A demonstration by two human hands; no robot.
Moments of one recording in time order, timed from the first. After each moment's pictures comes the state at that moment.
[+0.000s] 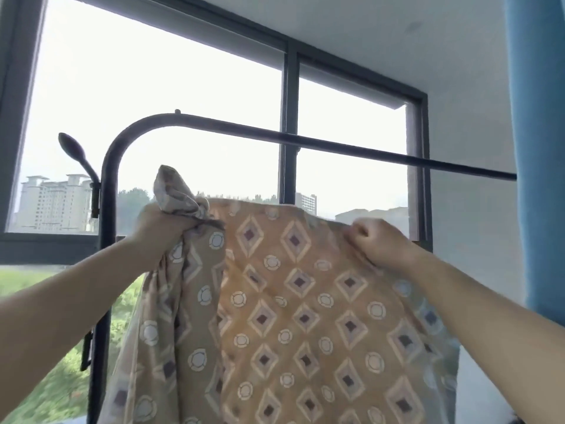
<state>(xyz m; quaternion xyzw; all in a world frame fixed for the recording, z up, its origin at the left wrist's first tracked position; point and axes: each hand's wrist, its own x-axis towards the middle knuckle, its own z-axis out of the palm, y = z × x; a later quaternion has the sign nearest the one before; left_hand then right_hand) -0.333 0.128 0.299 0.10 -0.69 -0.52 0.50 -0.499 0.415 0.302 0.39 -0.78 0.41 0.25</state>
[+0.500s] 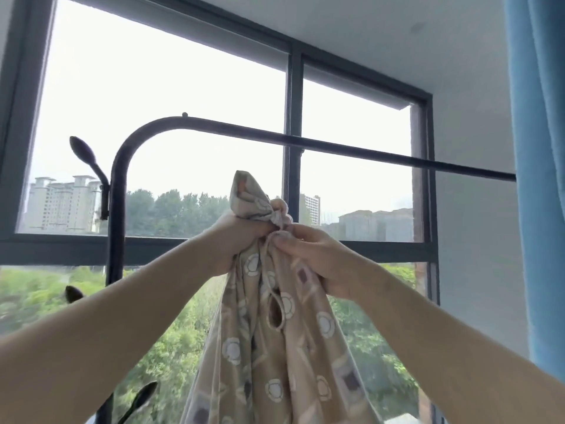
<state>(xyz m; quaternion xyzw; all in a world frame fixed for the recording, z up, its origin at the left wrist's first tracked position) -0.359 0.226 0.303 -0.04 -0.75 -0.59 0.30 -0.438 0.358 0.286 0.51 -0.56 0.62 -0.21</state>
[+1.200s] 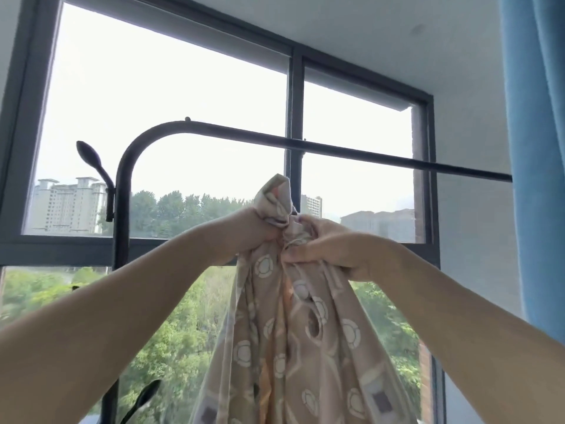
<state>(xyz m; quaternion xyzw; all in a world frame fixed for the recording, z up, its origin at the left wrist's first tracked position) -0.347 0.242 0.318 0.03 -0.85 -0.46 0.25 -0.433 0.382 0.312 0.53 -0.68 0.48 -0.18</state>
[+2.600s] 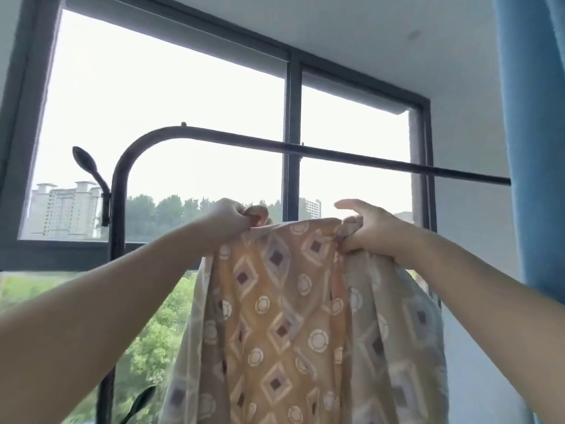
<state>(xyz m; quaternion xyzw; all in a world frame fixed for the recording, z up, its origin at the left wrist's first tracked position) -0.351 0.215 0.329 0.16 -0.86 -0.32 0.35 -0.464 0.423 0.327 0.43 -0.78 0.45 0.07</state>
